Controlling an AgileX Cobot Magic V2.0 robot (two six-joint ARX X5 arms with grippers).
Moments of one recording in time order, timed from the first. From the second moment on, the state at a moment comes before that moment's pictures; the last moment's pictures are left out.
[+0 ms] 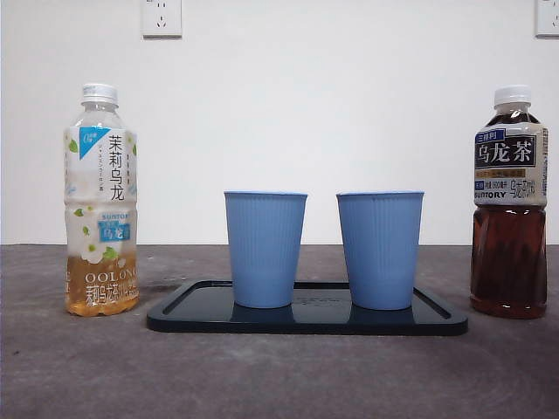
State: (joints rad) left arm -0.01 0.01 0.03 -0.18 0.07 -0.04; right arm 0.06 0.02 0.02 -0.17 -0.02 -0.04
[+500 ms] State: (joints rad) left arm -0.01 0.01 0.03 -0.18 0.07 -0.04; right arm 0.02 0.01 0.02 -0.17 0.02 -0.04
